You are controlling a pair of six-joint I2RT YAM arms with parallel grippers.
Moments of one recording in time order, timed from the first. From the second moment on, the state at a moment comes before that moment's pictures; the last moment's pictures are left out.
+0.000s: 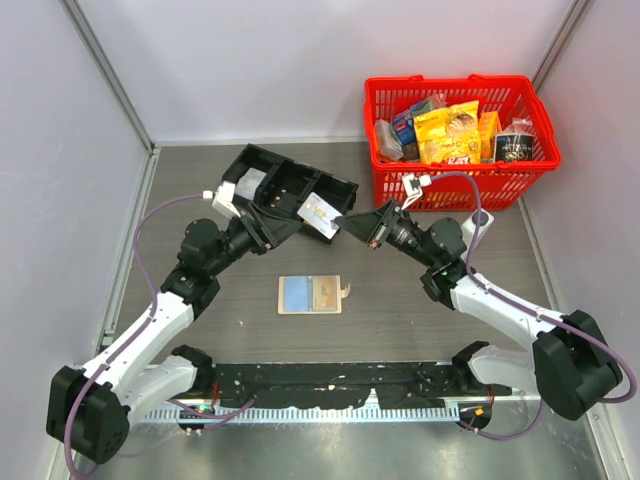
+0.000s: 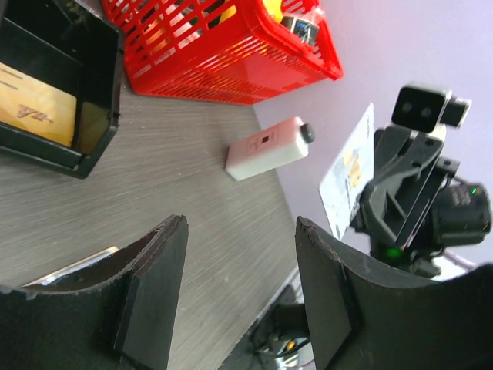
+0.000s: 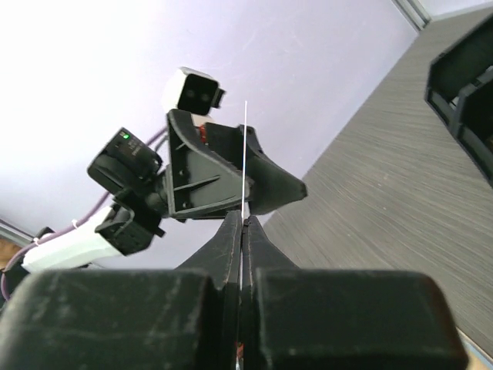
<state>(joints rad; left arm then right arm) -0.43 0.93 0.61 0.24 0.35 -0.91 0.53 1.17 0.57 0.84 -0.49 0.98</state>
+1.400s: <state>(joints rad) -0.53 1.04 0.50 0.67 0.22 -1.15 0.70 1.26 0.51 1.03 -0.13 1.13</state>
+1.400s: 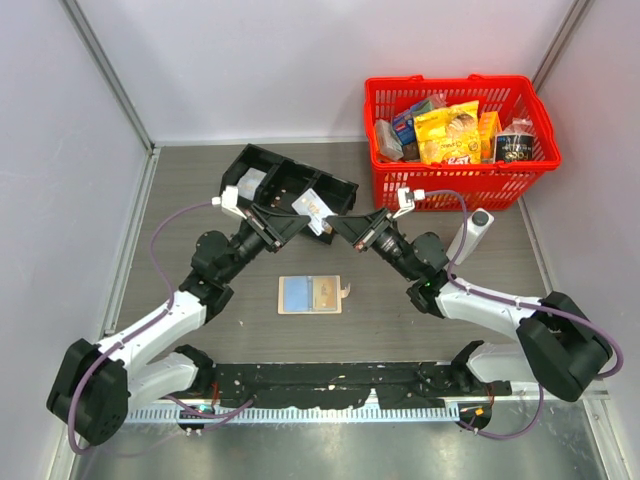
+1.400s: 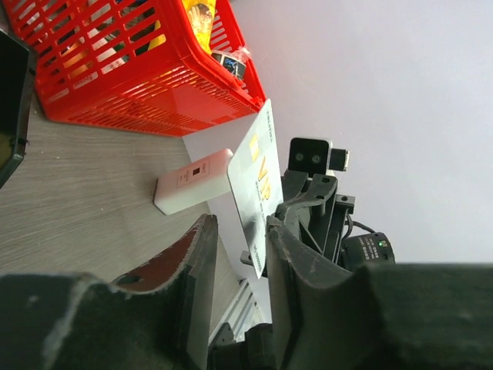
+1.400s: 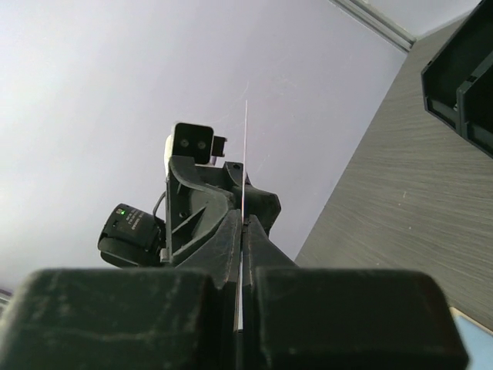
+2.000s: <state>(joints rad) -0.51 1.10 0.52 0.71 0.19 -1.16 0.69 1.34 0.51 1.07 -0.12 1.16</state>
